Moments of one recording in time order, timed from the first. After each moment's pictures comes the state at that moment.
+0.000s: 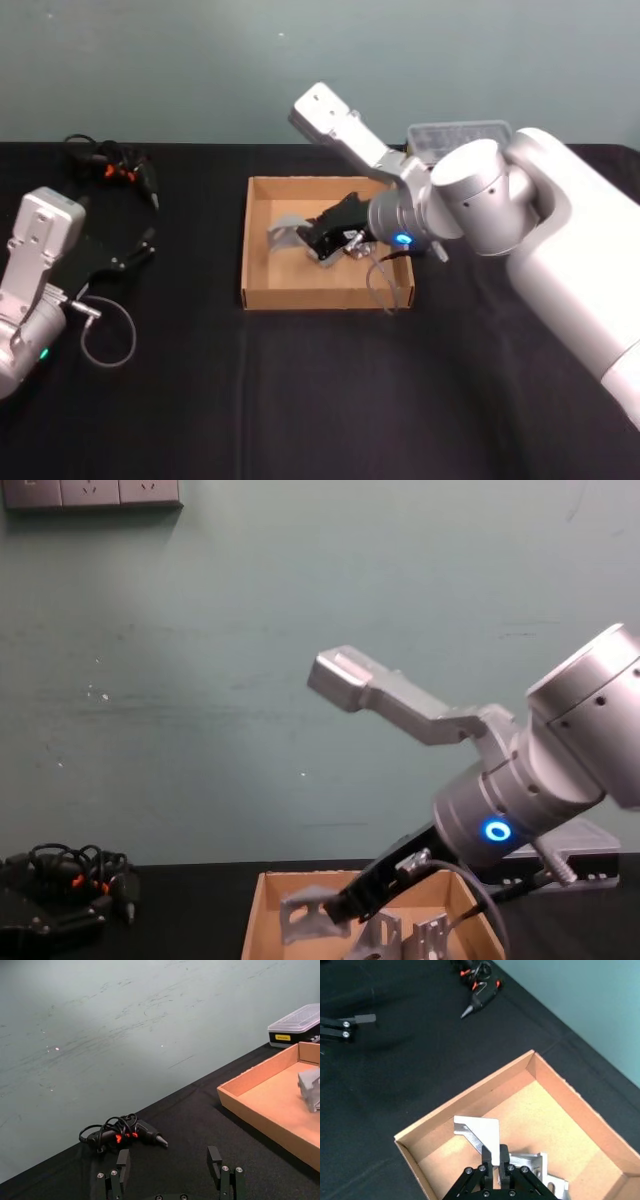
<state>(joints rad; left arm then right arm) -0.20 0.60 0.45 -1.41 -0.25 -0.12 0.03 0.76 0.20 -0.68 -1.12 0.08 0.64 0.55</state>
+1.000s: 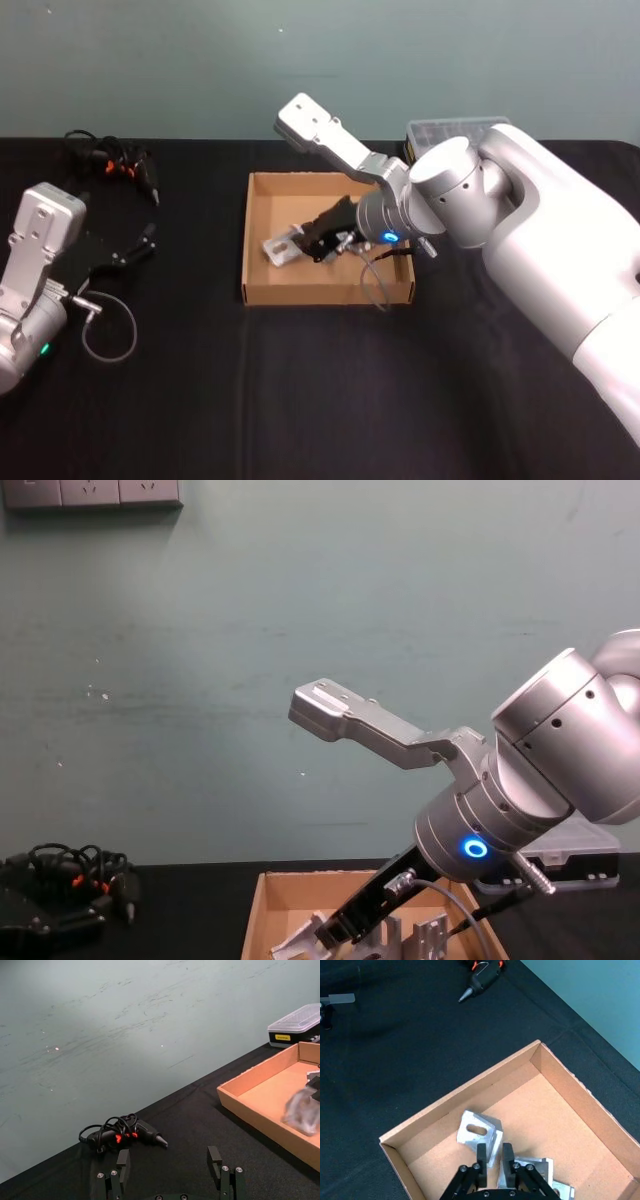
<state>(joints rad) -0.20 0.60 0.45 -1.41 -0.25 -0.12 0.03 0.81 0.13 -0.70 -0.99 0.02 0.62 0.57</state>
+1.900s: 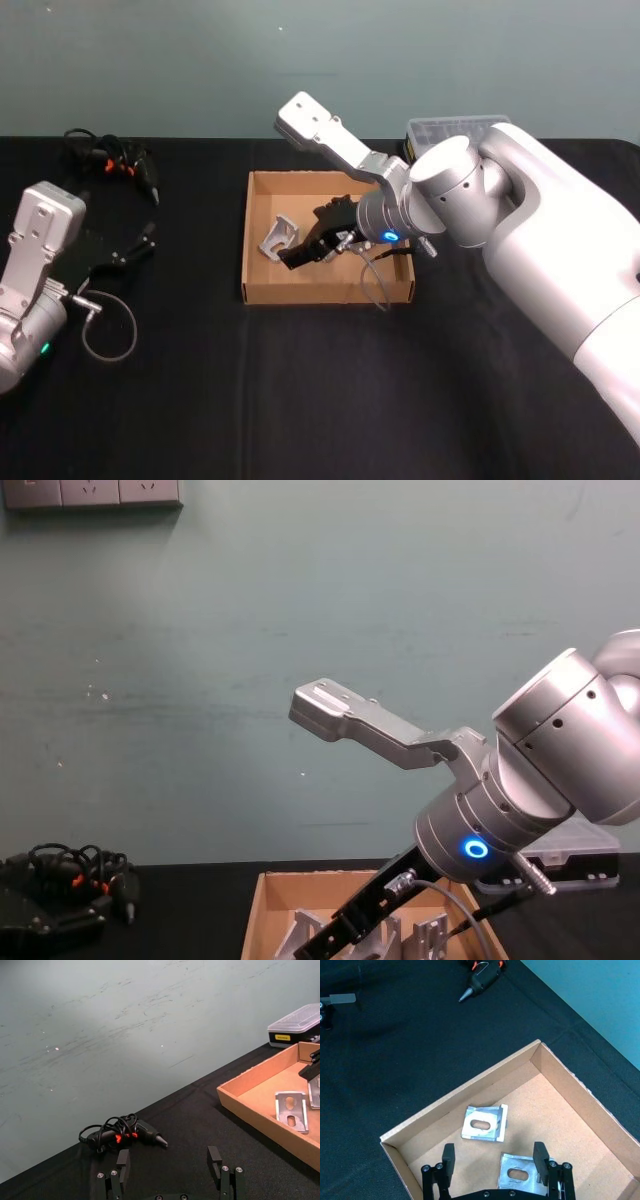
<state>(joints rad) -0.20 0.60 0.45 -1.41 -0.25 -0.12 0.03 0.81 0.14 -0.70 -0.99 0.02 0.62 0.57</state>
